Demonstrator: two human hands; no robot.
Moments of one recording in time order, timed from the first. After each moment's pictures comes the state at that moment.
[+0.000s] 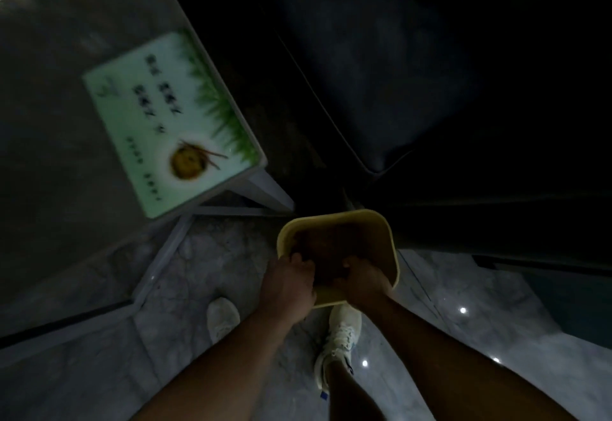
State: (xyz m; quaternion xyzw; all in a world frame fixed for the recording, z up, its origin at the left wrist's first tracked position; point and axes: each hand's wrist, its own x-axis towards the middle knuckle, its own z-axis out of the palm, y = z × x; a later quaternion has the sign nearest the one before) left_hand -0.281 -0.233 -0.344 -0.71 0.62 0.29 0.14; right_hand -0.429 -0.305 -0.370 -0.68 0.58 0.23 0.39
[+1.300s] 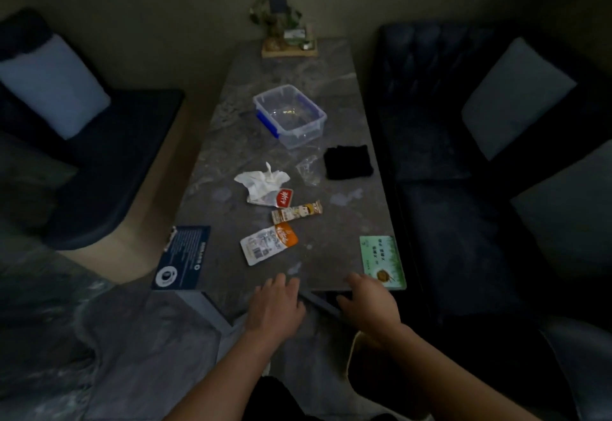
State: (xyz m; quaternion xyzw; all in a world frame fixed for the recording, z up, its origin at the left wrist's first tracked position) left_hand -0.141 -0.086 0.032 -0.92 0.36 0.14 0.01; right_hand -0.249 -0.254 0.022 -0.92 0.30 0.05 0.25
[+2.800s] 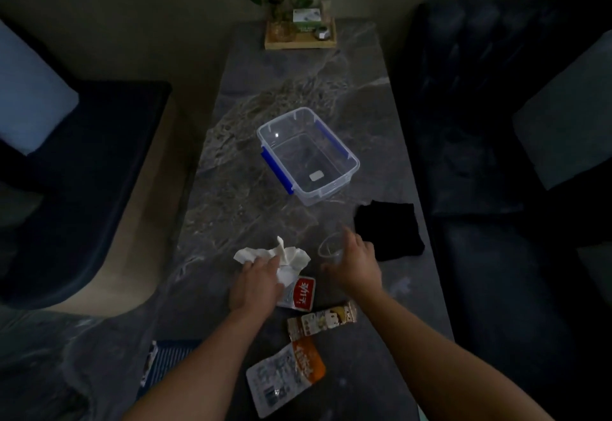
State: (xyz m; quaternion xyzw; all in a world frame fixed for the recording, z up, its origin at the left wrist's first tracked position) left_hand 0.172 -0.197 0.004 -0.94 0.30 0.18 -0.01; right_hand 0.081 -0.386 -0.004 -0.87 0.38 0.03 0.30
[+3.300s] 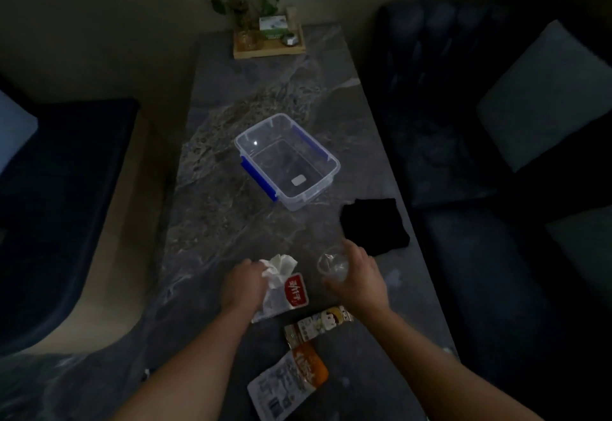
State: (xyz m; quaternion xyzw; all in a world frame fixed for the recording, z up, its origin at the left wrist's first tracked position) left_hand 0.203 -0.203 -0.008 -0.94 0.29 0.18 -0.06; right_hand 0.036 -0.371 0.009 -0.86 0.39 -0.04 0.33
